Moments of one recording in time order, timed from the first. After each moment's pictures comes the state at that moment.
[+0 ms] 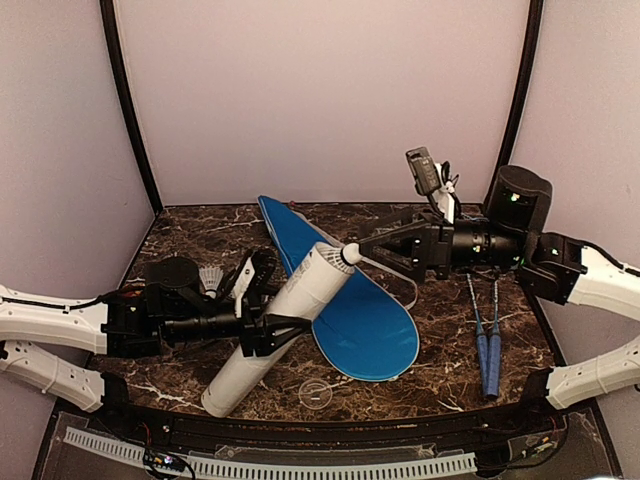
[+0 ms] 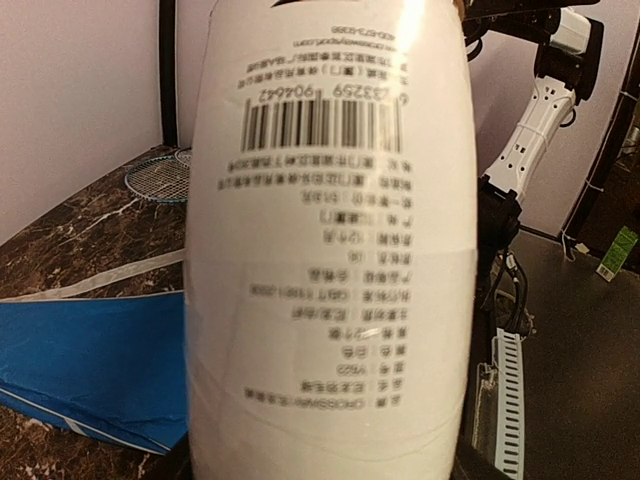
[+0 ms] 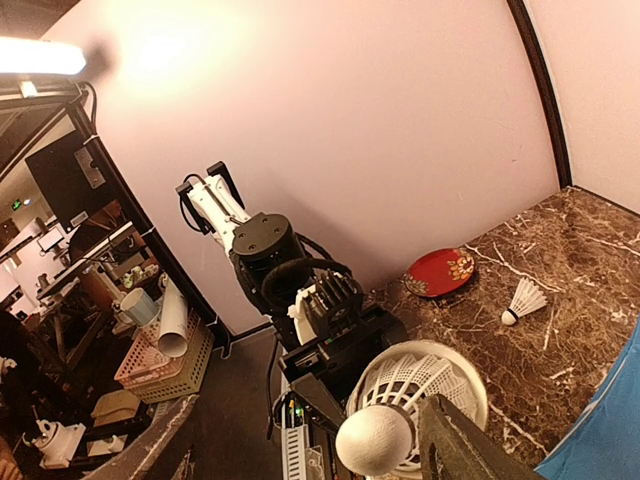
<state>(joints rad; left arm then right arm) -1.16 1.10 0.63 0.25 0.07 -0.12 0.98 1.05 0.98 0.08 -0.55 0.44</state>
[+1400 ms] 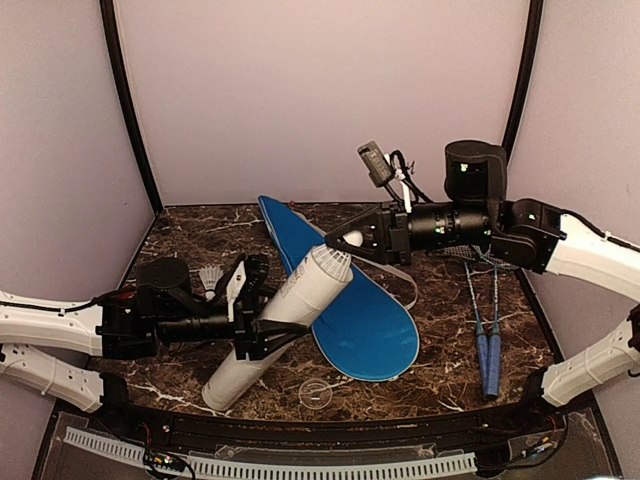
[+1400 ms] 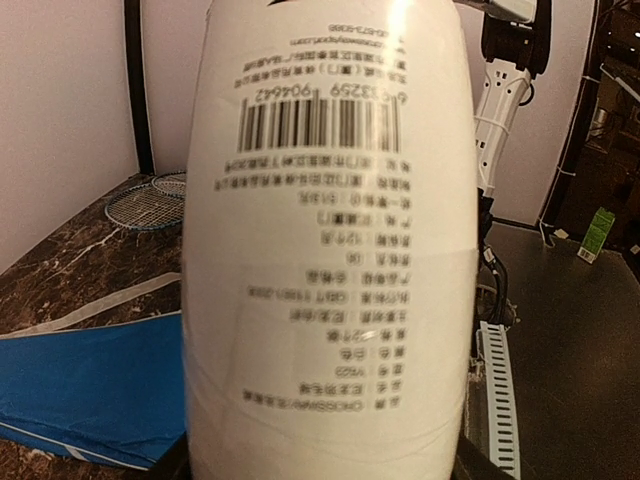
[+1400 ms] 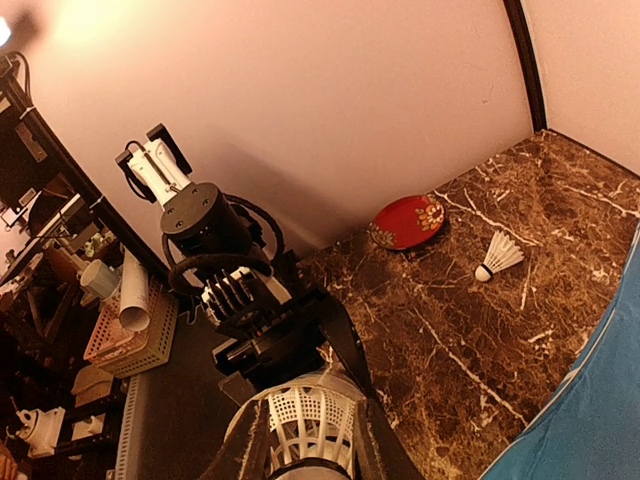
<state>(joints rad) -1.15 1.06 0.60 0.29 0.16 -0.05 1.01 1.25 1.22 -0.18 -0.48 0.35</state>
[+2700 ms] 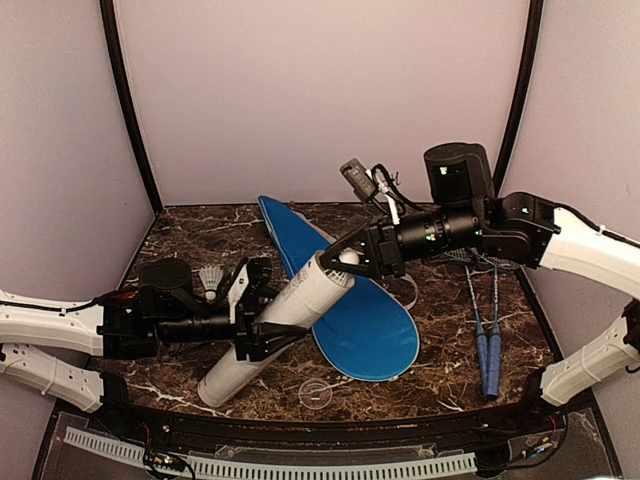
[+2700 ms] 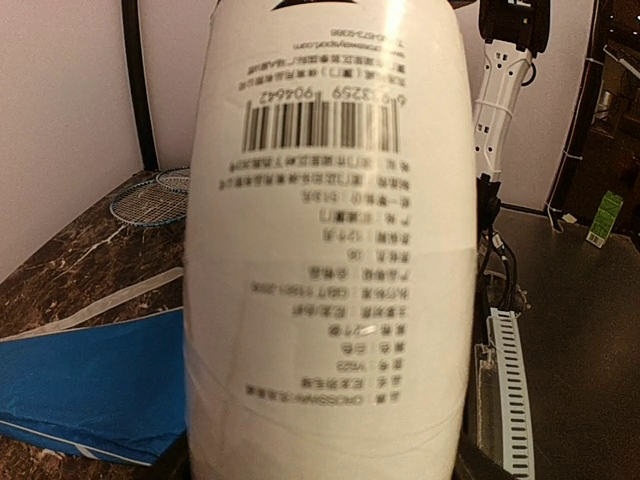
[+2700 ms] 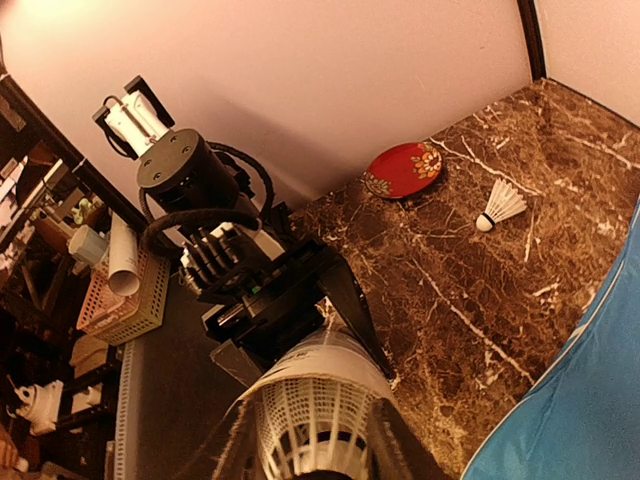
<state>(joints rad) -1.15 1.06 0.60 0.27 0.16 -0.01 1.04 1.31 1.31 -0.37 -0.49 0.31</state>
